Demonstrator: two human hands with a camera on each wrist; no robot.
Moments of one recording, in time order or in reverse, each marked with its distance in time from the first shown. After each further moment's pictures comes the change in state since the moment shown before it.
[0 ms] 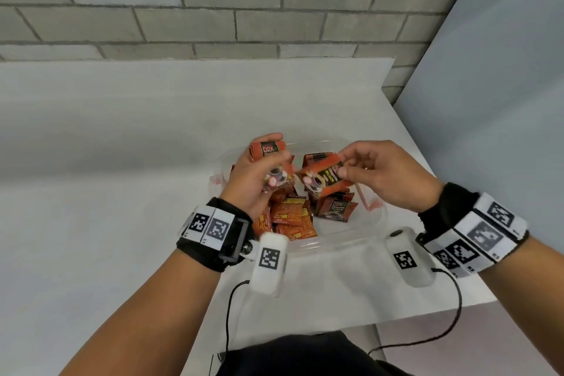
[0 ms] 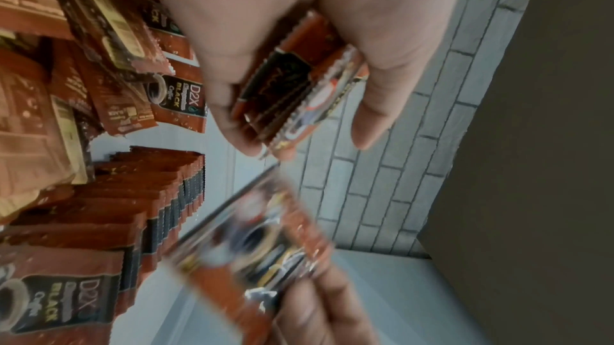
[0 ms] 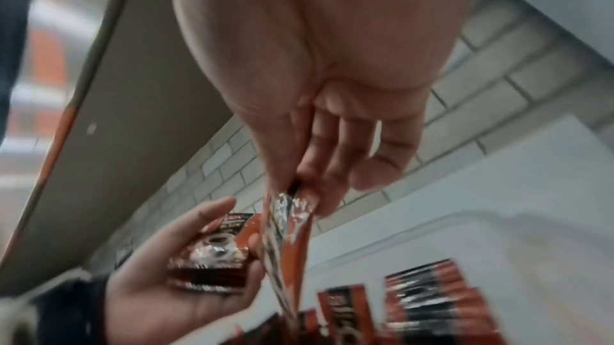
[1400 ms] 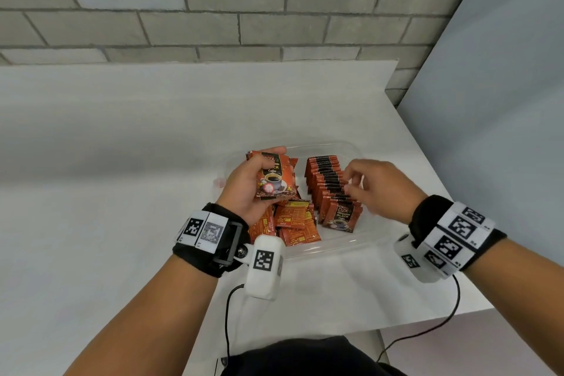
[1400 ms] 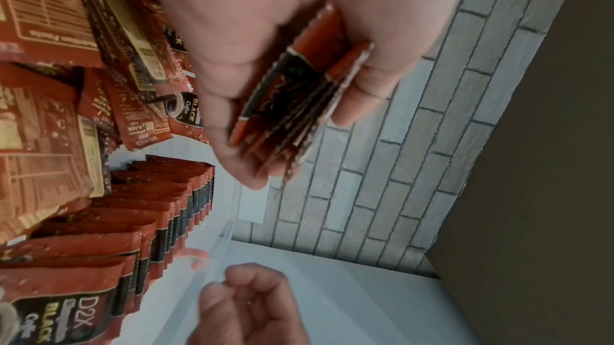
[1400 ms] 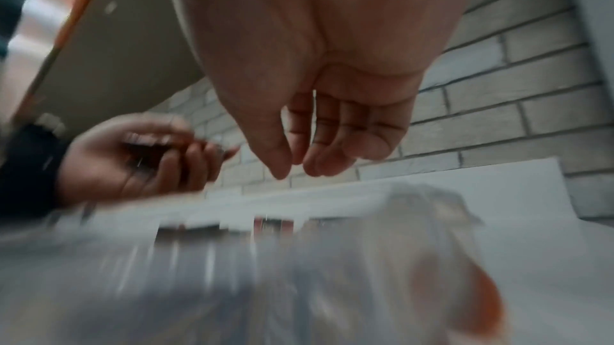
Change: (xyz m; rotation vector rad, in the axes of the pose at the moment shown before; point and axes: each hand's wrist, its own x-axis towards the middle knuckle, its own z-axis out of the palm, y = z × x) left_hand 0.001 0.001 -0.017 -0.013 0.043 -0.138; right_hand 0.010 0.043 0.012 -0.489 -0.008 -0.024
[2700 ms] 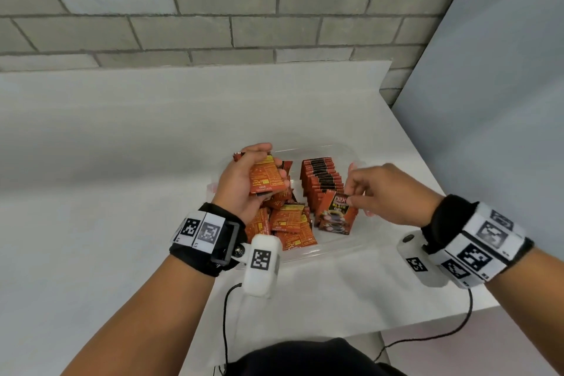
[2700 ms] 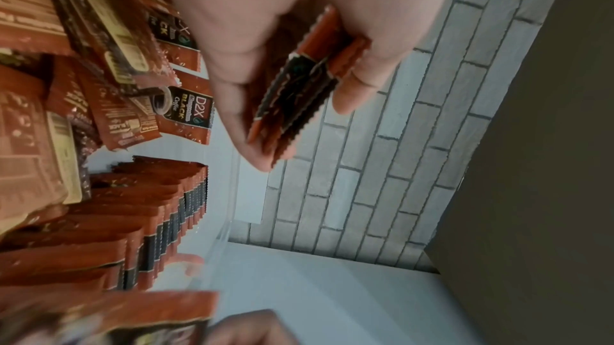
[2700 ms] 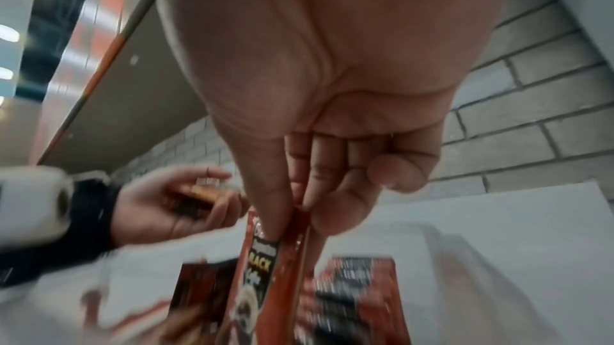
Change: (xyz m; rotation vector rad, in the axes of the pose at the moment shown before) left_hand 0.005 0.005 0.008 -0.037 0.064 0.066; right_hand -0.013 -0.012 -0.022 0.042 -0.146 0.032
